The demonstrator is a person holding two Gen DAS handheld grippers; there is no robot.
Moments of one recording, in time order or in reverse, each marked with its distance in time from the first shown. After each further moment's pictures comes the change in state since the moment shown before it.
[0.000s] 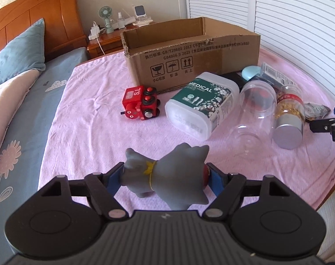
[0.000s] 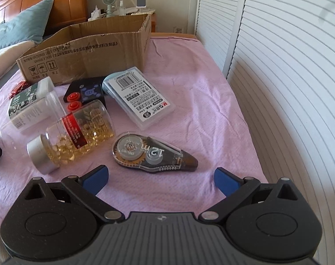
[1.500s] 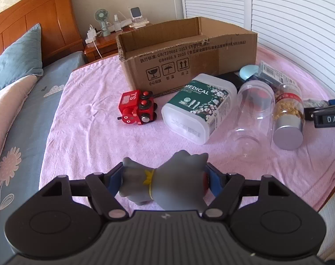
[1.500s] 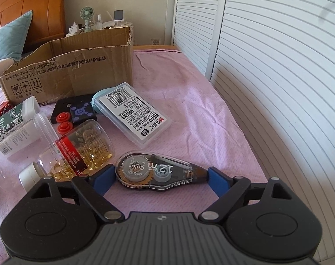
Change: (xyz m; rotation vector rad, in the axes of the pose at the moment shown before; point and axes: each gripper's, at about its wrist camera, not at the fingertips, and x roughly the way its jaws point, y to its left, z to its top) left arm 0.003 -0.004 0.005 0.045 0.012 -0.002; right arm 0.009 0.016 0.005 0.066 -0.053 -0.108
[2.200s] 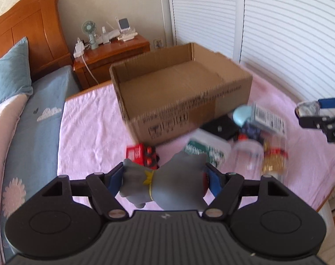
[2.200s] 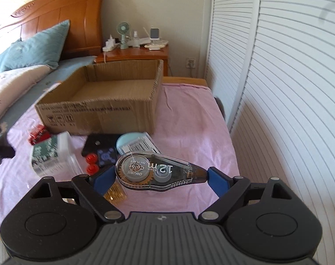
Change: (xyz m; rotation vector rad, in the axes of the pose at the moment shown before) left arm -0.025 0.022 0.092 0.034 -0.018 -0.072; right arm -0.040 -0.026 0.070 -0.113 -0.067 0.221
